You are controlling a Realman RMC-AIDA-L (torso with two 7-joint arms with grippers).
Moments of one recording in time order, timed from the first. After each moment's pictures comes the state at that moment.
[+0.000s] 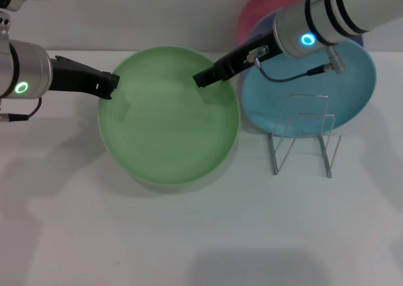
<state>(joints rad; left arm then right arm) -0.45 -2.06 -1.75 -1.53 2.52 -1.15 0.46 0.87 2.02 1.72 1.09 -2.34 1.15 -0.49</state>
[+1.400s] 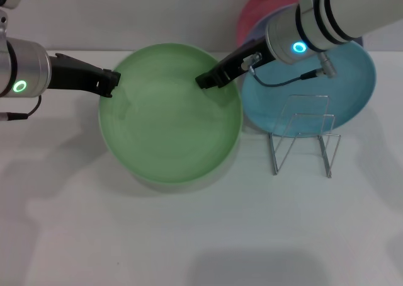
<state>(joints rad) -0.44 -2.06 -1.75 -1.56 2.51 -1.16 0.46 0.89 2.04 1.71 1.03 -2.34 1.11 -0.58</state>
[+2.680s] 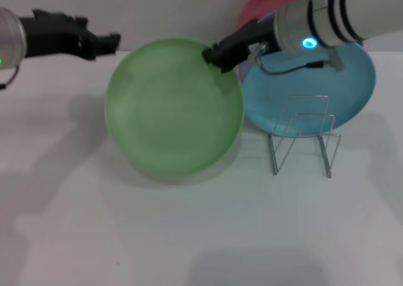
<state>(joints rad) -0.34 -2.06 -1.76 -1.72 2.48 -1.04 0.55 0.78 2.06 1.72 1.18 -2.34 1.05 -0.67</state>
